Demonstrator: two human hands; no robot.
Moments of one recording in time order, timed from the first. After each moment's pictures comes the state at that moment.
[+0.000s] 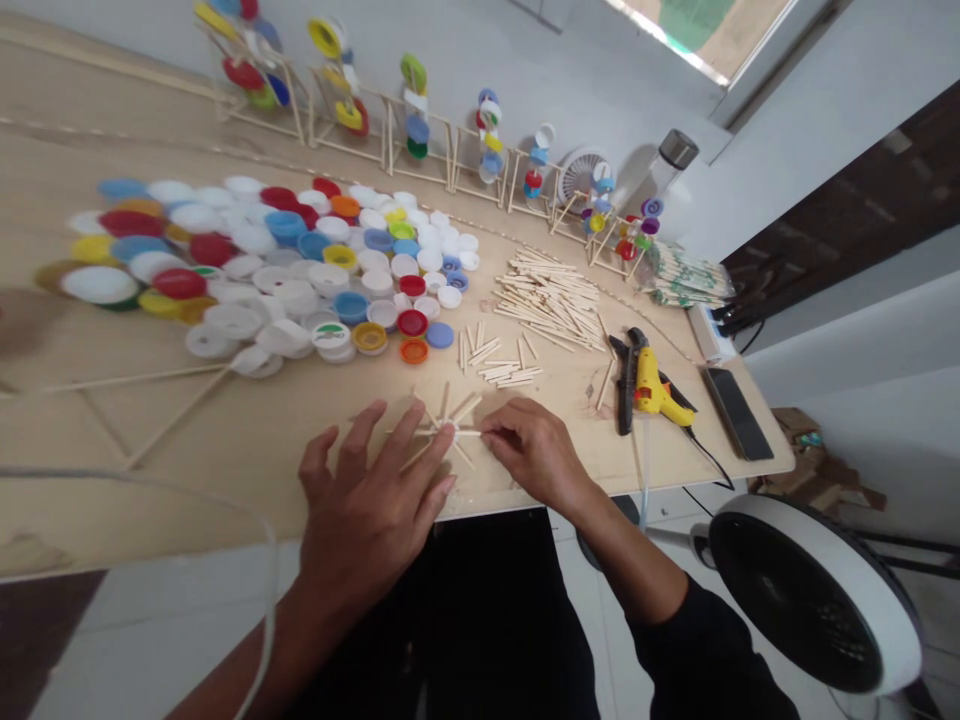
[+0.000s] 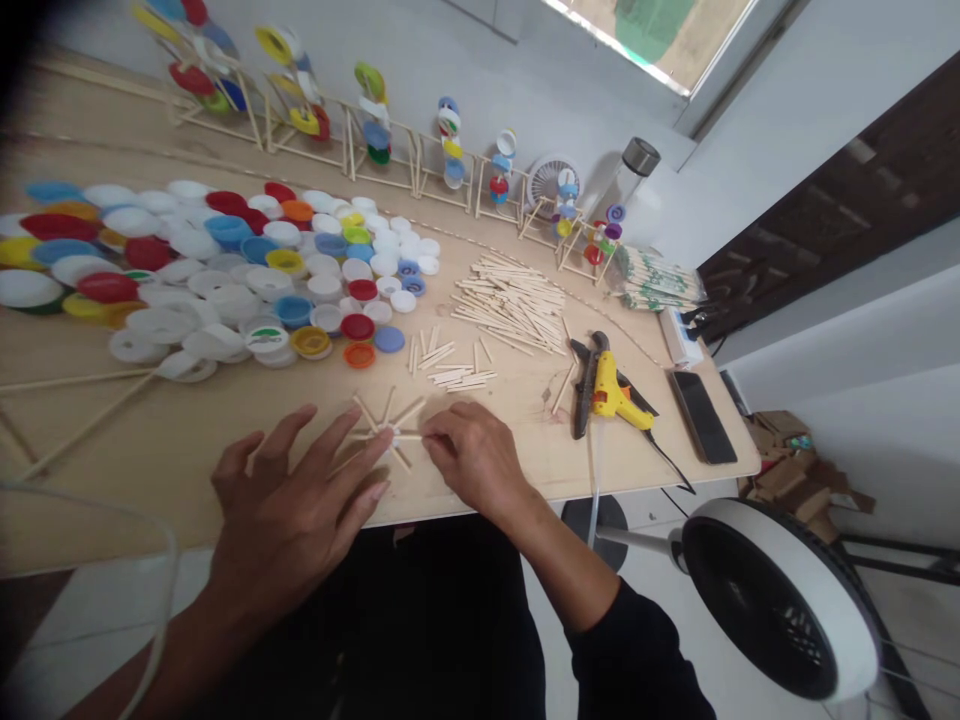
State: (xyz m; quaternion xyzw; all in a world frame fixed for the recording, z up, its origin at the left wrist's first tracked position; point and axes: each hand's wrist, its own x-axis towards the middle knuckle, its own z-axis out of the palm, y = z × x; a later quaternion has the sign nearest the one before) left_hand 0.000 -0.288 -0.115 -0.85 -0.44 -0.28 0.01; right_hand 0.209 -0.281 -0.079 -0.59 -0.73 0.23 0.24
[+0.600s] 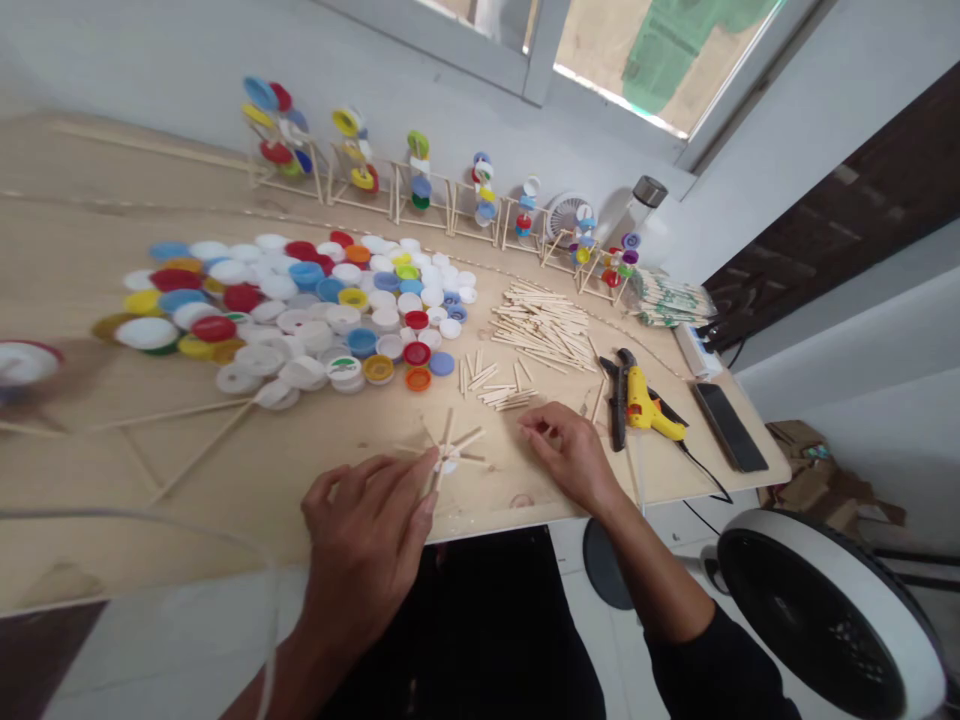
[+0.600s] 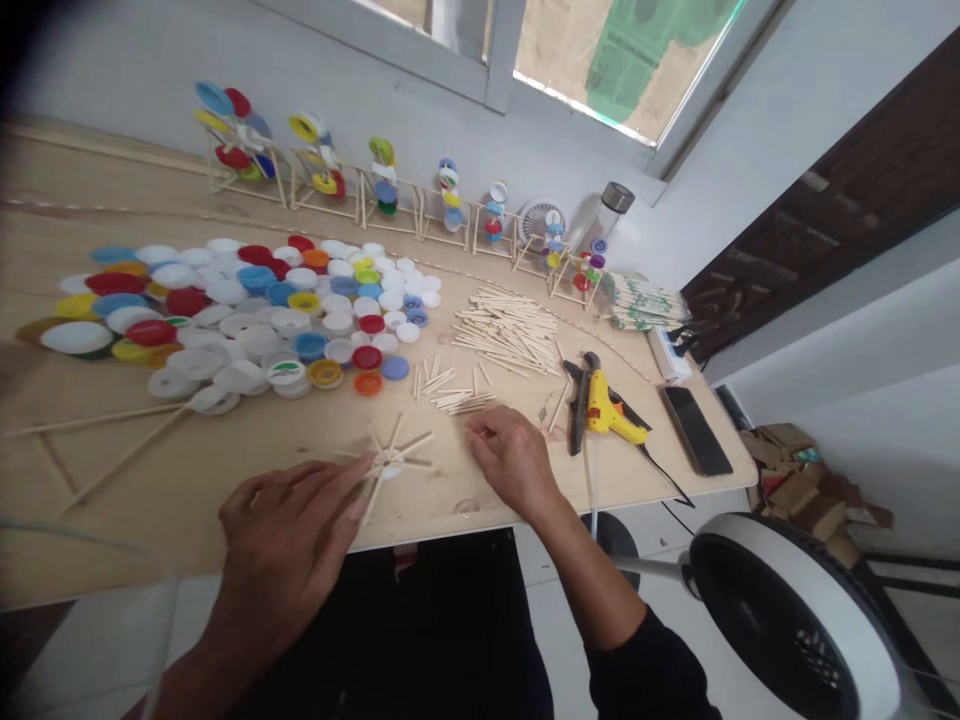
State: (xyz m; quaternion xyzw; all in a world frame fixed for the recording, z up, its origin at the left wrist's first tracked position) left_hand -0.010 -0.291 -0.111 -0.84 -0.42 -0.35 -0.01; right_hand 0.242 -0.286 -0.074 -0.64 -0.68 0.18 0.32
